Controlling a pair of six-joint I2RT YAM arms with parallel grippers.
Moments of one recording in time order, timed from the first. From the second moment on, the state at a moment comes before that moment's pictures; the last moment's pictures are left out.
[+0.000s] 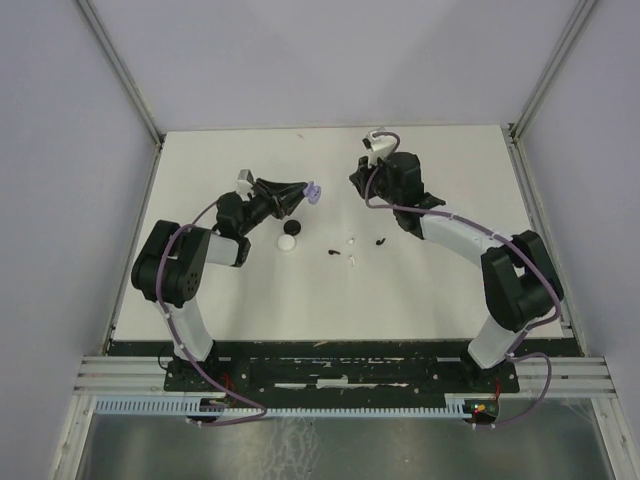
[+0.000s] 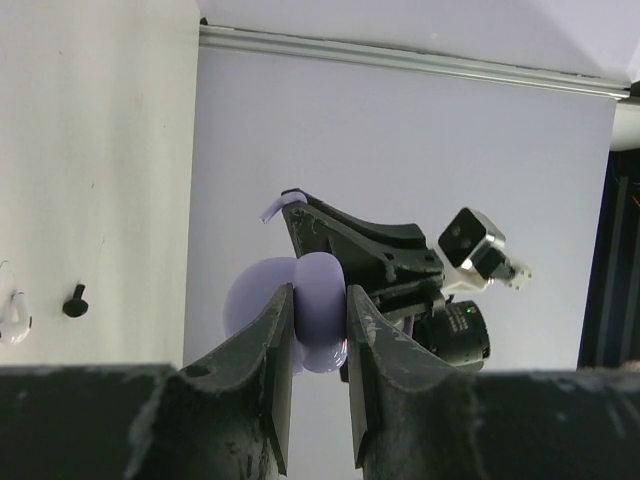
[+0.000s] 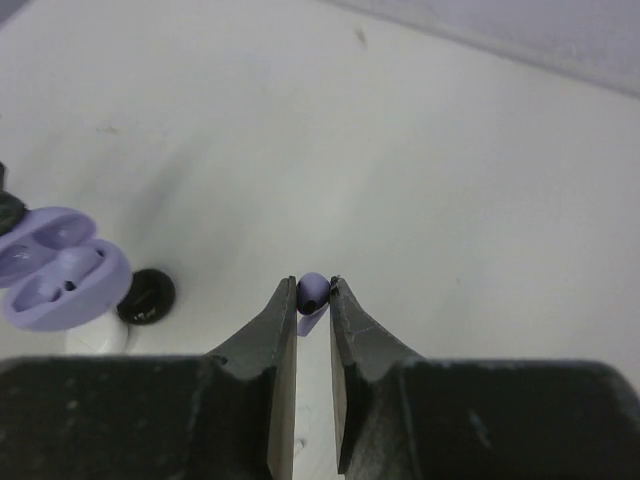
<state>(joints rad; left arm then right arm) -0.23 1.84 0.71 1.20 0.55 -1.71 0.49 1.72 1.19 0.19 -0.05 0.09</state>
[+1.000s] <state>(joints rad) -0.33 1.90 0.82 1.06 0.53 -1.71 0.57 1.72 0.75 1.30 -0.45 -0.19</state>
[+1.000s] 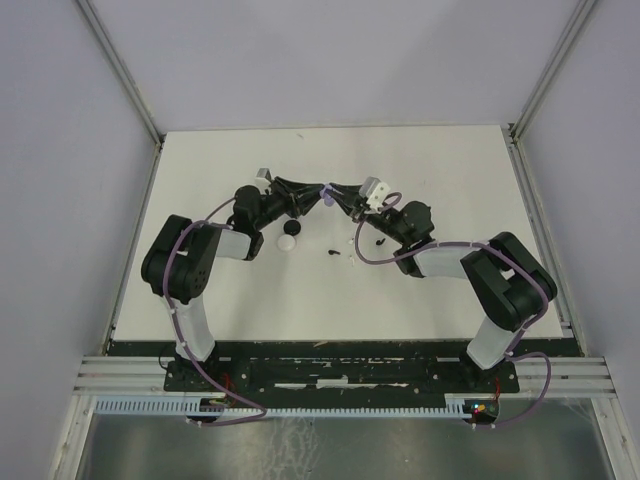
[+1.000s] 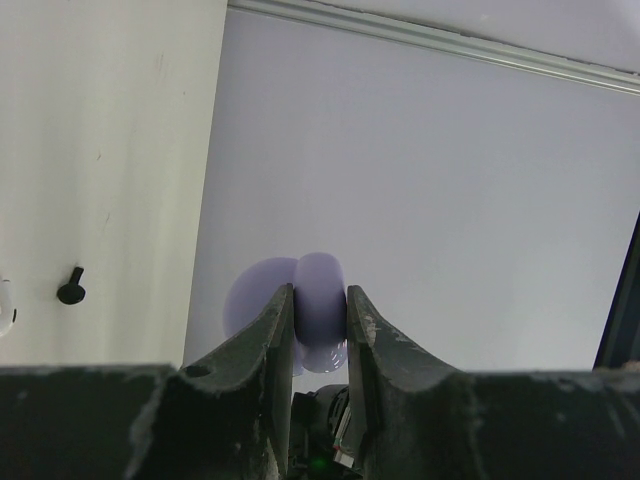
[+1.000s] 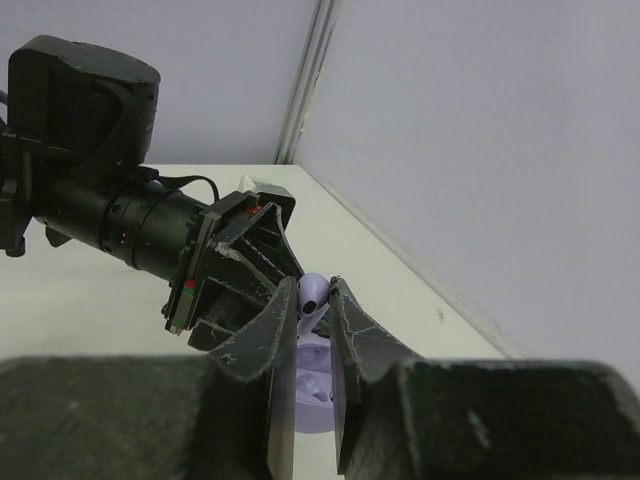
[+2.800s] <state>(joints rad) -0.33 1.89 0.84 1.08 0.59 -1.66 0.57 1.76 0.74 1.24 -0.36 -0.27</state>
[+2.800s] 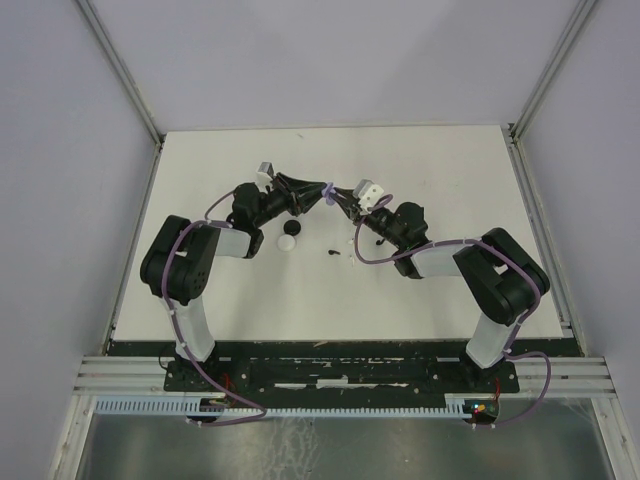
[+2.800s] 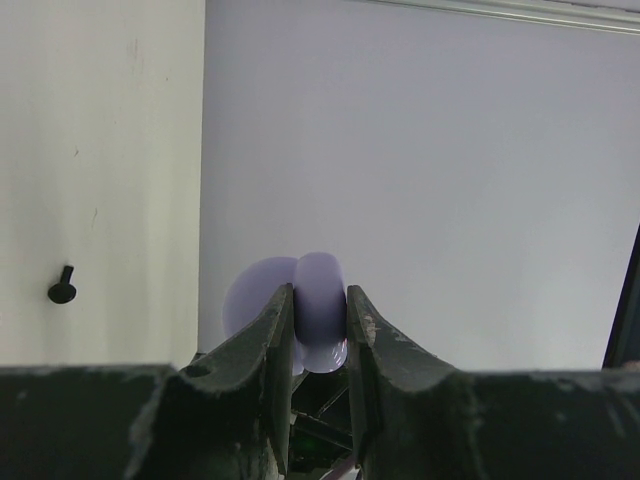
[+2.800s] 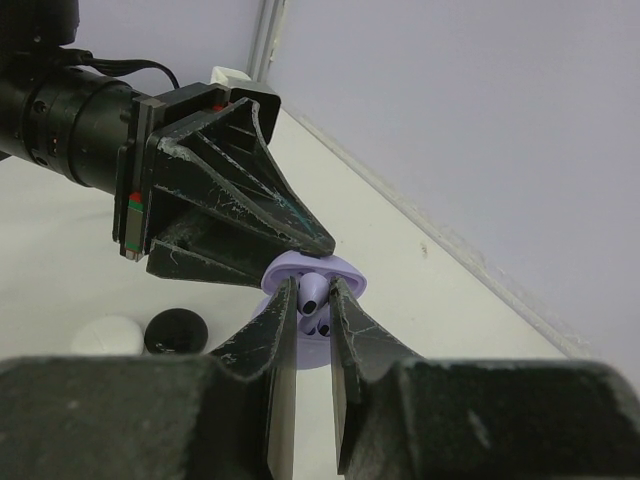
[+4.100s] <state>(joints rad) -0.33 1.85 0.84 1.02 0.58 -1.59 0.57 1.73 0.74 1.16 -0.32 -0.25</state>
